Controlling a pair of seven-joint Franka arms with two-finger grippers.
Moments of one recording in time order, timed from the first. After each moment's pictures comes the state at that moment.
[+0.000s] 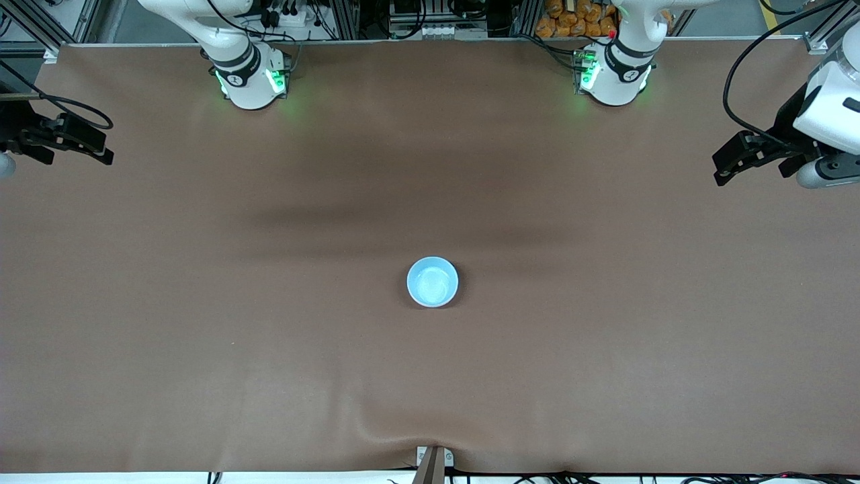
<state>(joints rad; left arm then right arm) 0.01 0.01 -0.17 -1.50 0.07 1.55 -0.27 -0.04 -0.01 0.03 -1.50 0.03 1.41 0.03</state>
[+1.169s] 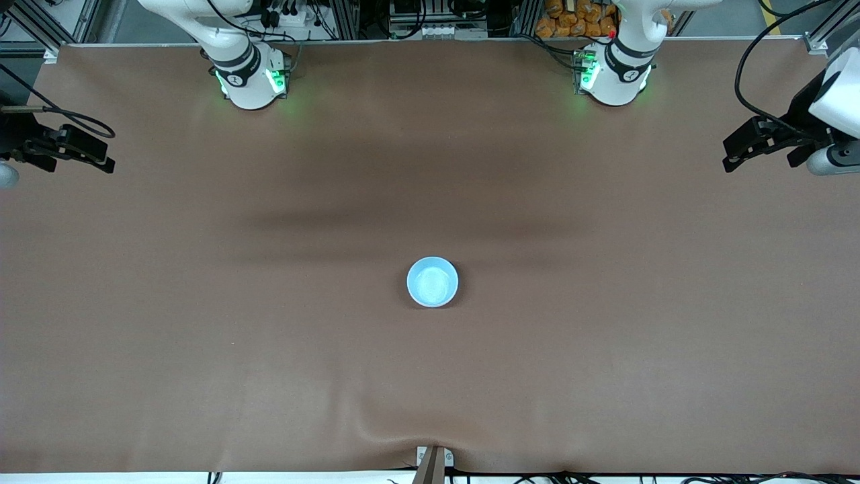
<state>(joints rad) -0.06 -0.03 -0.06 -1.53 0.03 1.52 -0.18 -0.04 -0.01 0.02 -1.53 0.03 1.44 0.03</state>
